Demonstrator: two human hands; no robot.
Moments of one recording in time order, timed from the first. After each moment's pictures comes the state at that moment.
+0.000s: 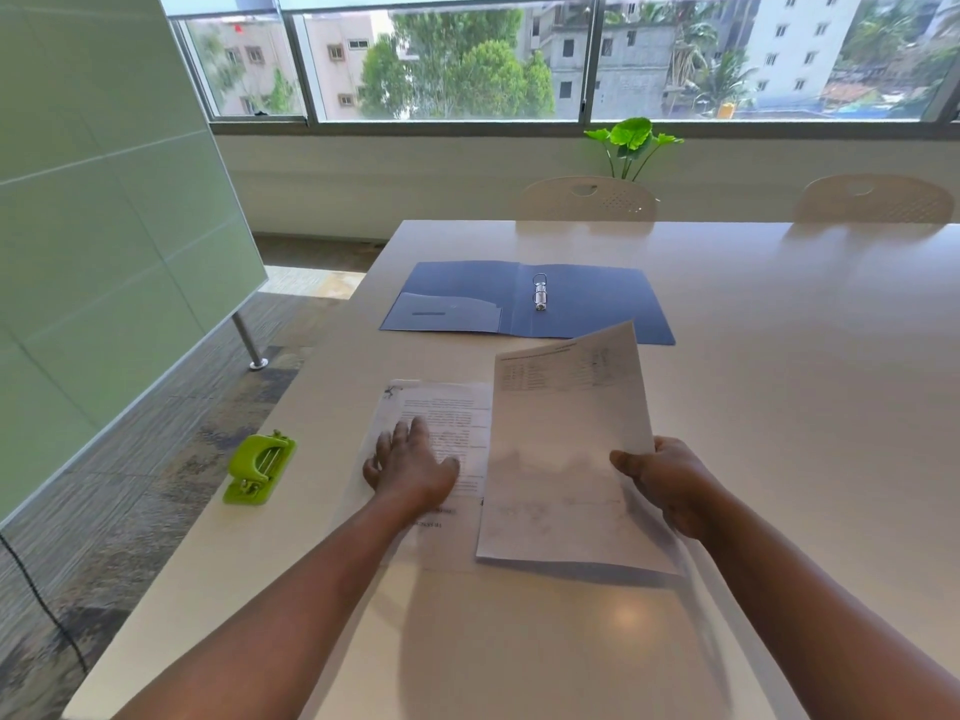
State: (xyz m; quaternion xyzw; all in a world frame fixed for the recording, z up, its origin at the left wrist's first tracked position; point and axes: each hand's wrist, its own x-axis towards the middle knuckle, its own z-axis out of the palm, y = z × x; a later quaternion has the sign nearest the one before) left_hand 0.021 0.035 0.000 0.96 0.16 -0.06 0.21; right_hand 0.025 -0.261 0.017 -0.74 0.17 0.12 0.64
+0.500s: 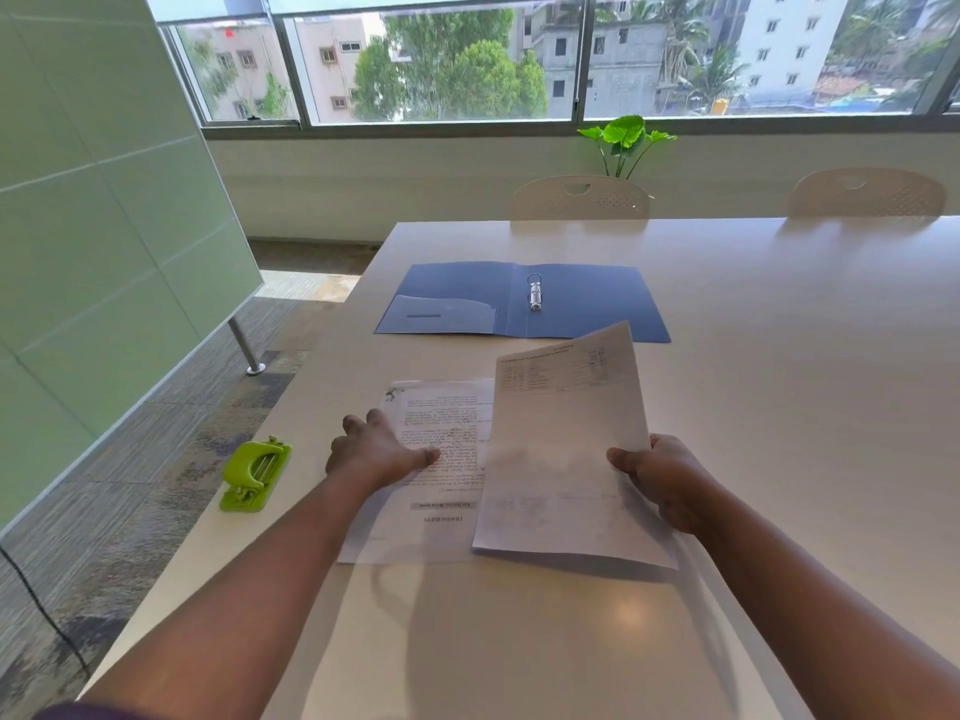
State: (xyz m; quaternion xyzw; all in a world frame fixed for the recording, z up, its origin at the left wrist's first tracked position) left_hand 0.041 0.077 0.020 0.96 0.21 -0.08 0.15; right_hand 0.030 -0.260 0.015 -0.74 0.20 0.11 0.64
